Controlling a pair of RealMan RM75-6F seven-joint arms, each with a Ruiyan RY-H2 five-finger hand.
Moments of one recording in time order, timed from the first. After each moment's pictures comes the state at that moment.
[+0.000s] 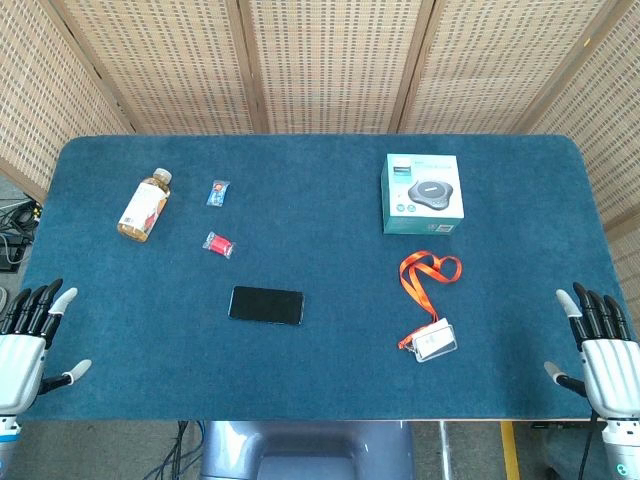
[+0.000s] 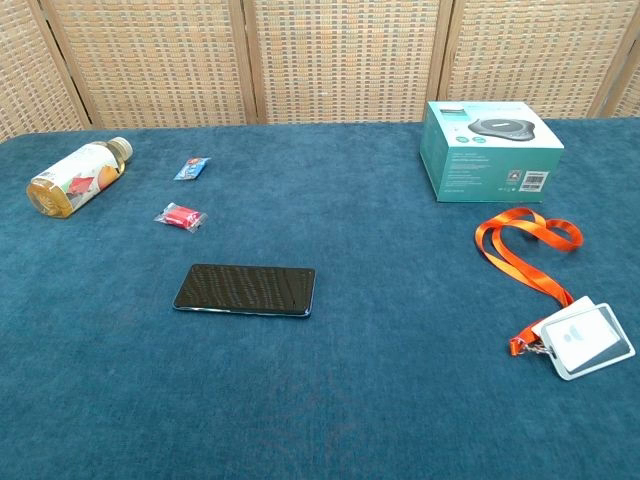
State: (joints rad) left arm -0.04 -1.11 0.00 -1.74 1.63 1.57 0.17; right arm 0.03 -1.11 0.06 -1.62 -1.58 1.59 -0.08
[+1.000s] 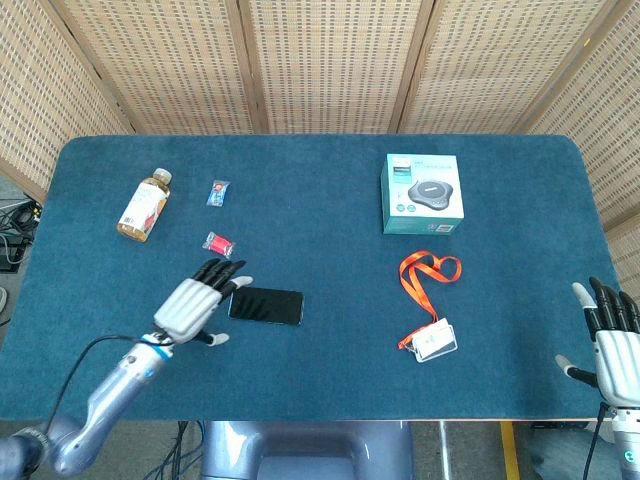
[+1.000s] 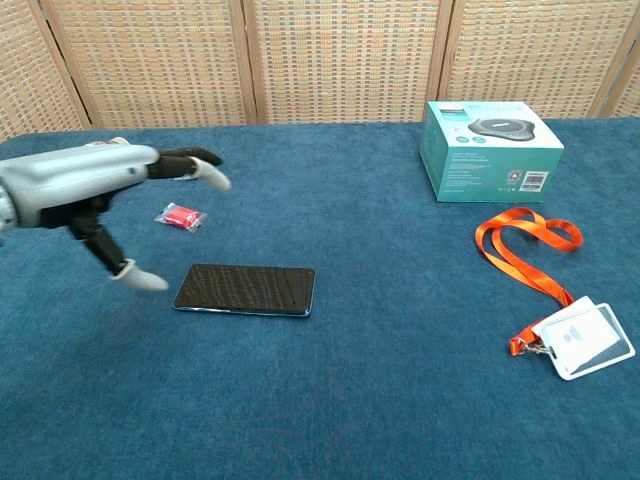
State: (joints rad) left arm -0.57 -1.40 -0.20 -1.72 1.34 0.87 0.34; right arm 0.04 -1.11 0.09 -1.59 -1.47 1.52 -0.04
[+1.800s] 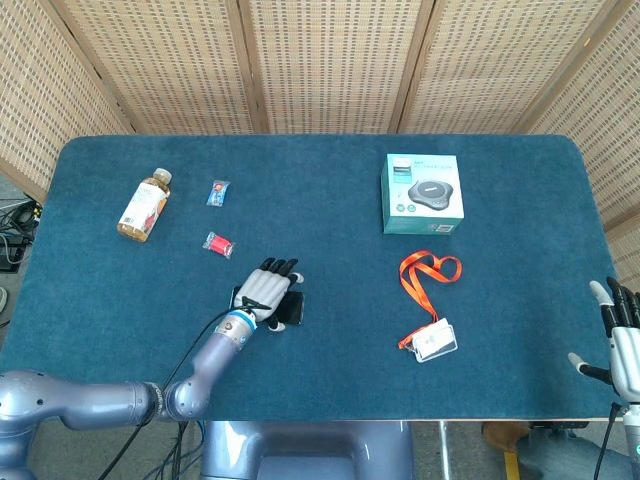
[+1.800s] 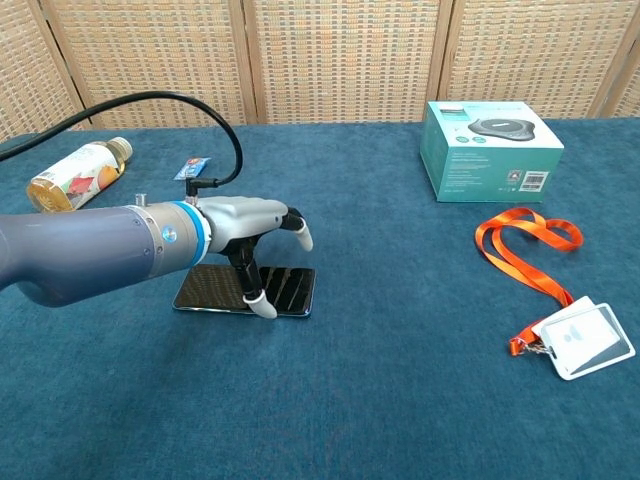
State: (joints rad) left arm -0.98 -1.74 -0.24 -1.49 0.52 0.86 0.81; right arm 0.05 -1.10 0.11 -1.54 -1.41 1.48 0.02
